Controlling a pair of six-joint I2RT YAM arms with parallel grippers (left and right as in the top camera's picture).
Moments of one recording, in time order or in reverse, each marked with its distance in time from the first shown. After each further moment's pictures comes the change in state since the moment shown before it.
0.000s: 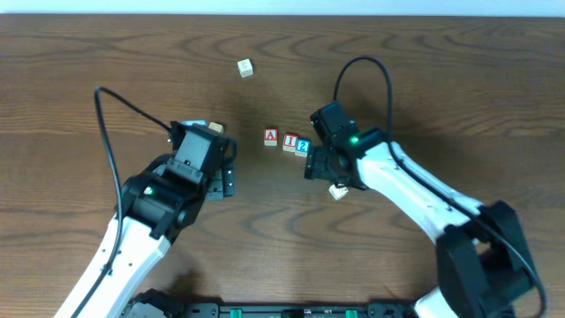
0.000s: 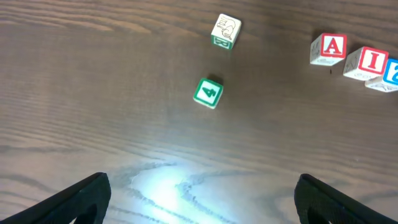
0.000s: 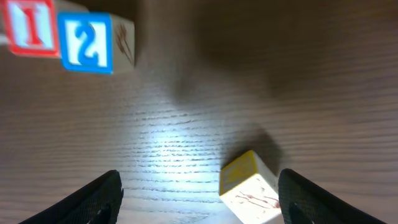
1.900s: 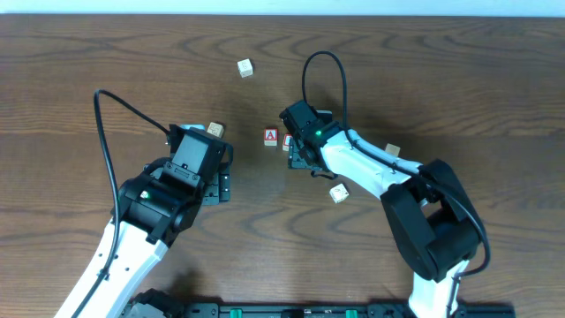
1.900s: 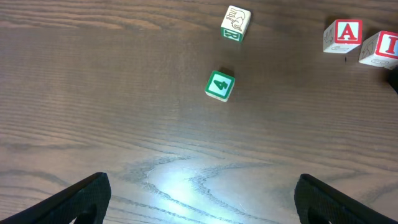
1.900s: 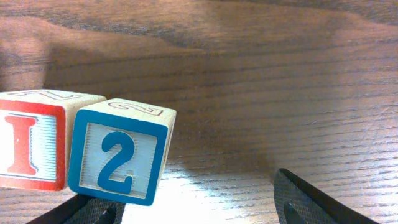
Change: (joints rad) left arm 0.001 -0.011 0.000 -0.032 -0.022 0.042; right arm 0.056 0.249 0.130 0.154 0.179 -0.016
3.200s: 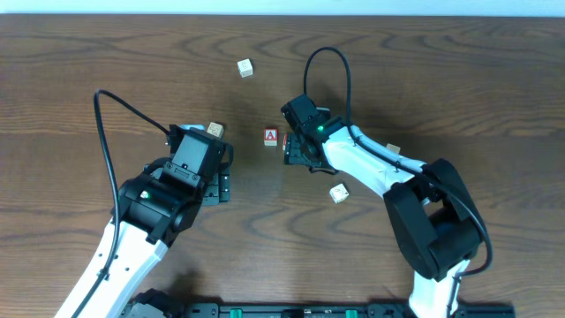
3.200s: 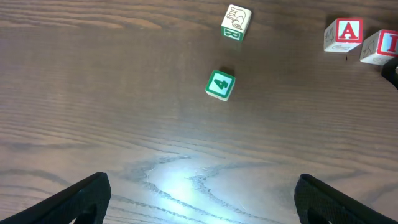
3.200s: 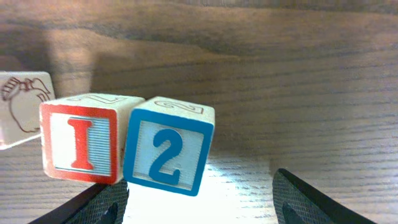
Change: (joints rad) left arm 0.000 0.000 0.000 -0.003 0.000 0.000; right arm -0.011 0.000 0.031 0.006 -0.095 0.017
